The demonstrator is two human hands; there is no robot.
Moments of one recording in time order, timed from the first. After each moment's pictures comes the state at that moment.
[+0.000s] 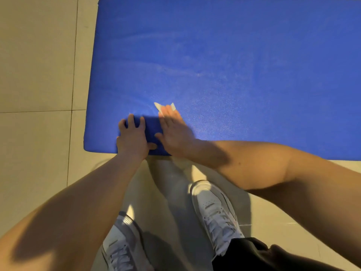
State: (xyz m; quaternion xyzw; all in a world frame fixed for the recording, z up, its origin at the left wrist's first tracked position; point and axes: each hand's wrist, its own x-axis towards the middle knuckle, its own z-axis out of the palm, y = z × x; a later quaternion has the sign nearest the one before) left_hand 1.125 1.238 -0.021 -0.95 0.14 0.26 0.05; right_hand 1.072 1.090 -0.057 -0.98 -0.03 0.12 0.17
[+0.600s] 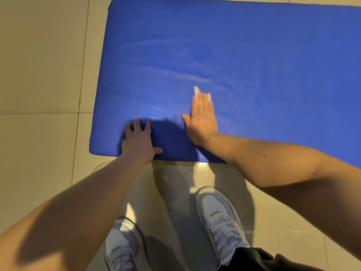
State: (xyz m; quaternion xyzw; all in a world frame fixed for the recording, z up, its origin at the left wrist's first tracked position) left_hand 1.131 1.235 -0.009 -0.94 0.14 0.30 0.05; right_hand 1.088 1.036 -0.072 -0.97 0.16 0.08 0.15
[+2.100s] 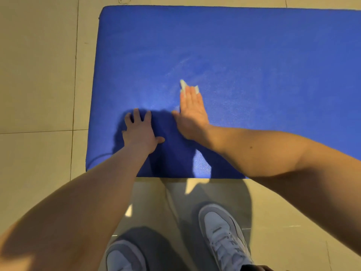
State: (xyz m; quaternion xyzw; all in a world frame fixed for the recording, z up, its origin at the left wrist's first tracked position) left_hand 1.201 1.195 -0.024 -0.95 0.15 0.27 0.02; right_hand 1.160 1.023 -0.069 -0.97 0.14 0.08 0.19
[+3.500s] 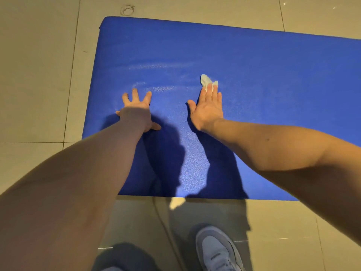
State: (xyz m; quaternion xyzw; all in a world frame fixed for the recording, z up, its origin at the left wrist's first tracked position) left_hand 1.301 1.153 -0.028 -0.93 0.17 0.30 0.09; right_hand 1.203 0.957 -0.064 -0.95 0.25 0.14 0.11
